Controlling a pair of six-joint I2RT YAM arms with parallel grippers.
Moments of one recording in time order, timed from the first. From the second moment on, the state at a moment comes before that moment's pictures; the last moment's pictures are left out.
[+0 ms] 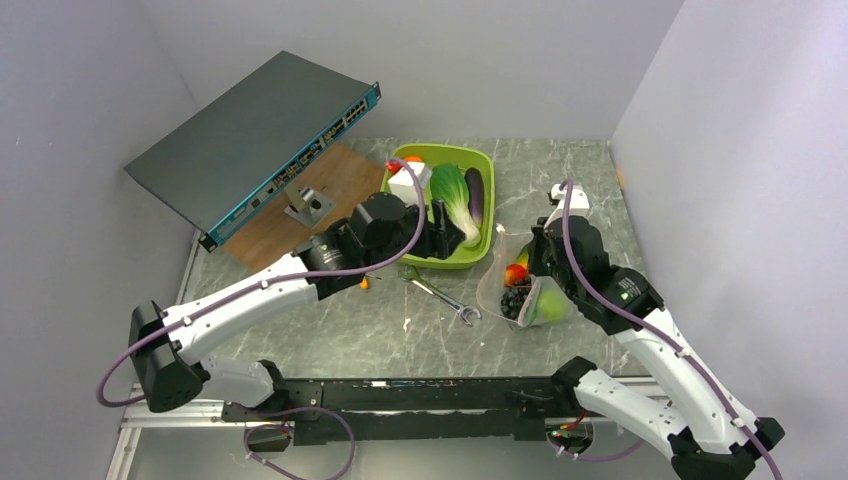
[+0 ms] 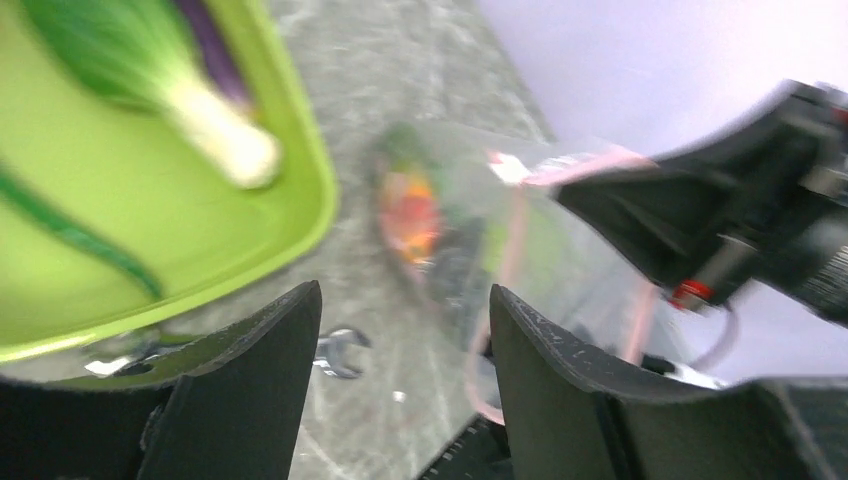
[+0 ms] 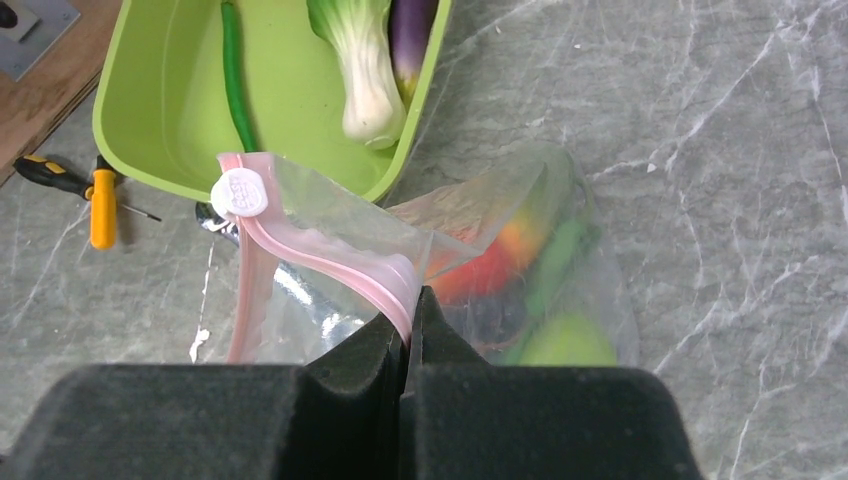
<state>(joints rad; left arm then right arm) -0.98 1.34 1.26 -0.21 -0.04 -0.60 0.59 0.81 1.02 -0.78 0.38 0.37</state>
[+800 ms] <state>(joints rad) -0.66 2.11 1.68 -0.53 -0.31 -0.77 0.59 0.84 1.00 -0.76 0.39 0.37</state>
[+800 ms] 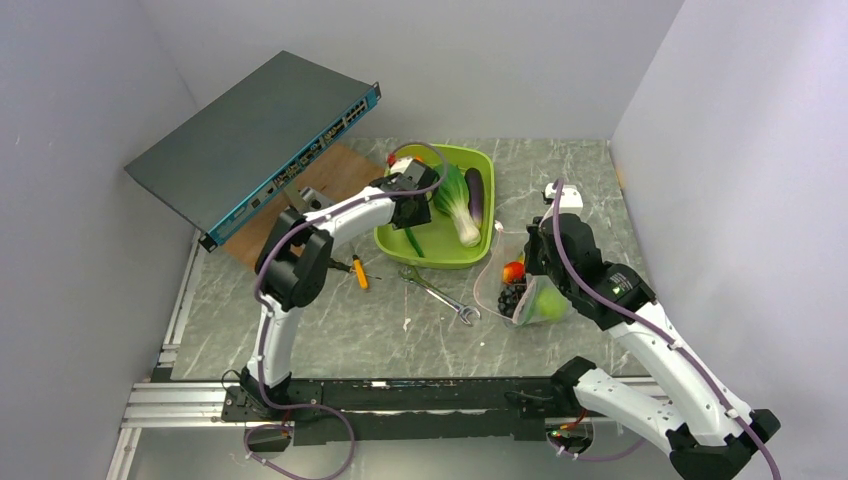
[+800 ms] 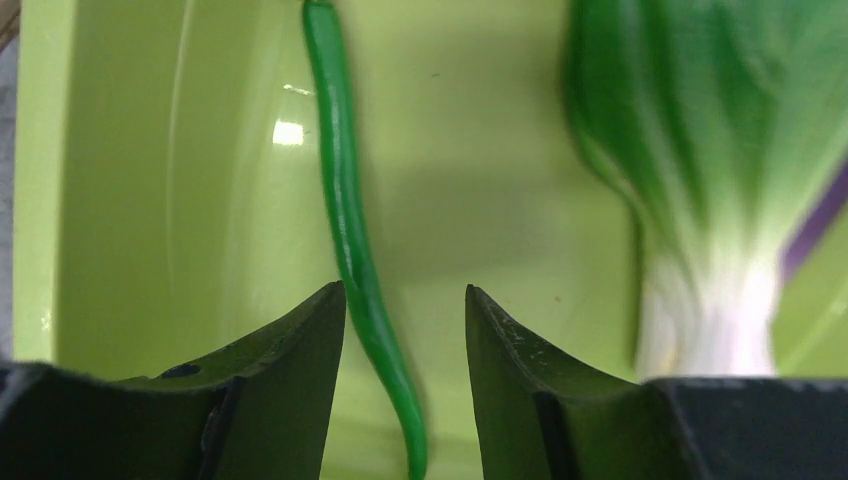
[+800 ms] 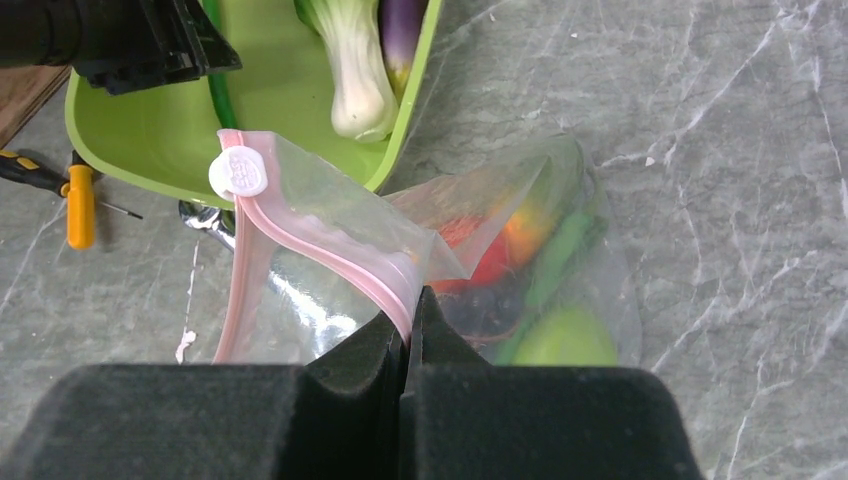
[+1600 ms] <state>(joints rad) -0.59 2.18 1.68 -0.54 -0.18 -0.83 0.59 0.86 1.00 -0.76 0.41 0.37</state>
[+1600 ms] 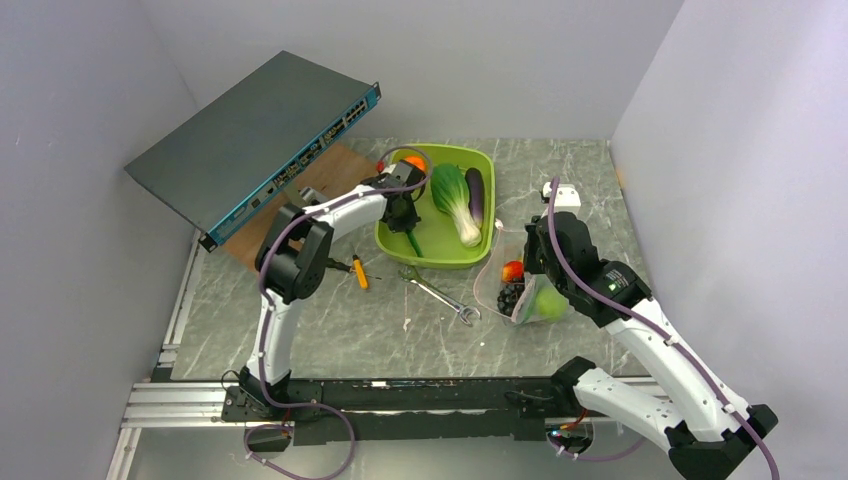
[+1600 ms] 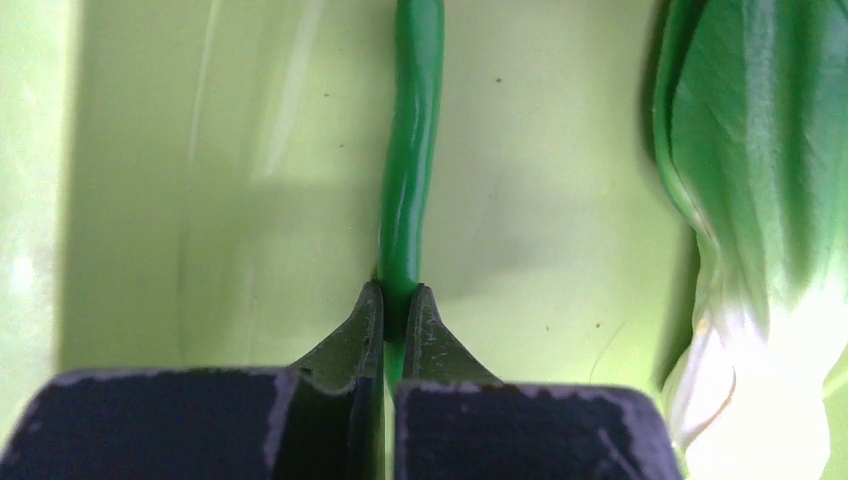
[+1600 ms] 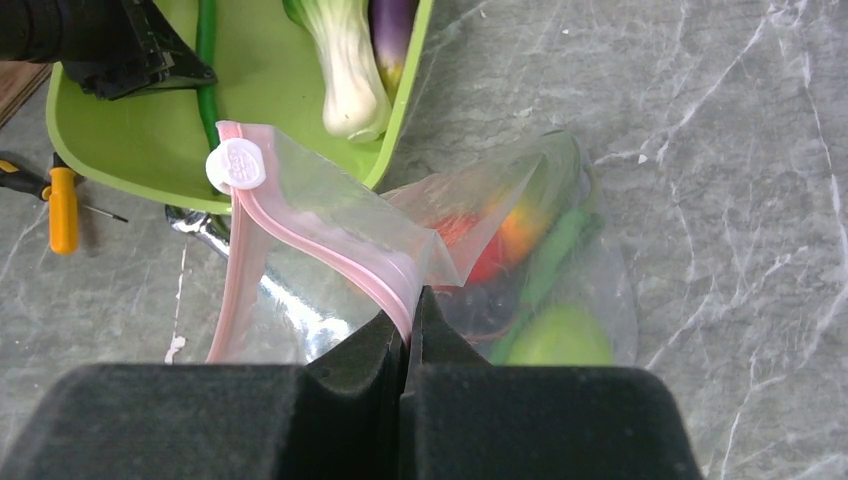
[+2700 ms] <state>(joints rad) -0.66 1.30 1.12 -0.39 0.69 -0.64 0.59 0.89 1.02 -0.75 0.36 0.38</state>
